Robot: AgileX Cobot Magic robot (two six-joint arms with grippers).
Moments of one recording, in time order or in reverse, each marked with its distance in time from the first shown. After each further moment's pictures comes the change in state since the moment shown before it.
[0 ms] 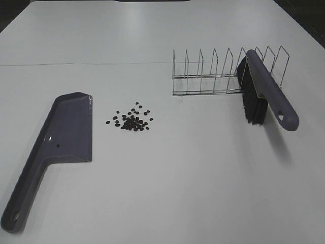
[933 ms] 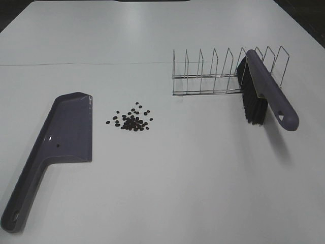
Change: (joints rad) left arm 0.000 0.368 0.000 0.000 -0.001 0.000; right arm 0.000 0.000 0.000 0.000 0.000 0.000
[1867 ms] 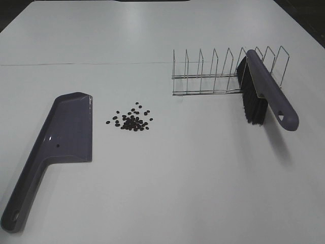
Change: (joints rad) left arm 0.000 0.513 0.000 -0.012 -0.007 -0.083; right arm 0.000 0.000 0.000 0.000 0.000 0.000
